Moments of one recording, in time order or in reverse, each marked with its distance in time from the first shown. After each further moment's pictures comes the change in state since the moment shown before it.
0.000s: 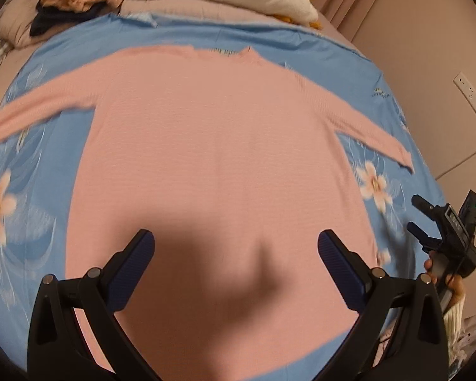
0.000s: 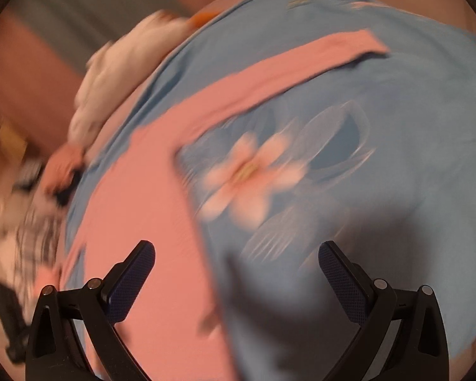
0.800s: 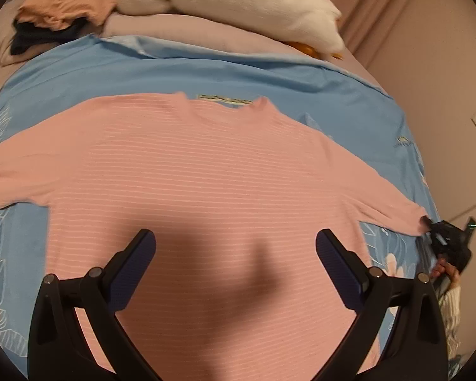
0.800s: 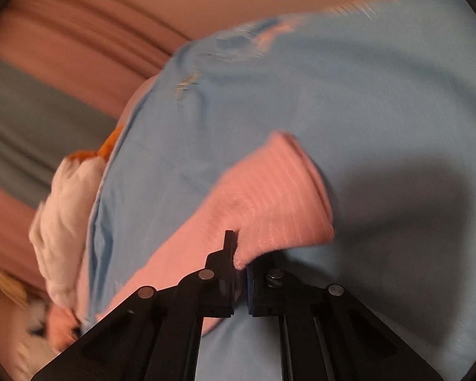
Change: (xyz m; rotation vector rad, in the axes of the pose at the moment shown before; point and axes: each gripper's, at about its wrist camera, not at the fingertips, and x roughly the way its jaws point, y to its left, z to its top) left arm 0.071 0.025 0.119 -0.075 -0.069 0.007; right arm 0.039 -0.071 0.135 0.231 -0.276 -0.037
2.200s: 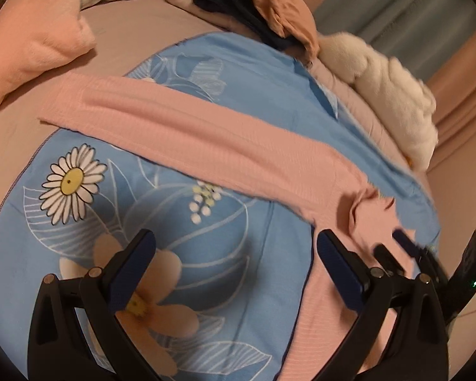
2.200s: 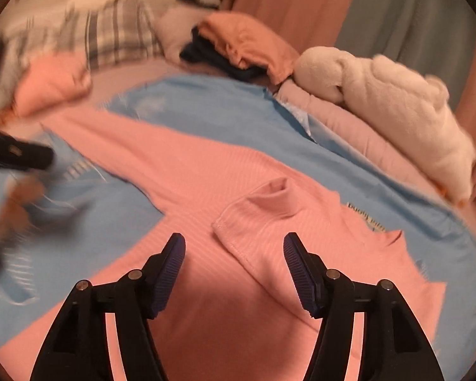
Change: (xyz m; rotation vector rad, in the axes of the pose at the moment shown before) left arm -0.115 0.265 -0.048 -0.484 -0.165 0.099; right arm -0.009 0.392 -0.369 -1.396 0.275 0.391
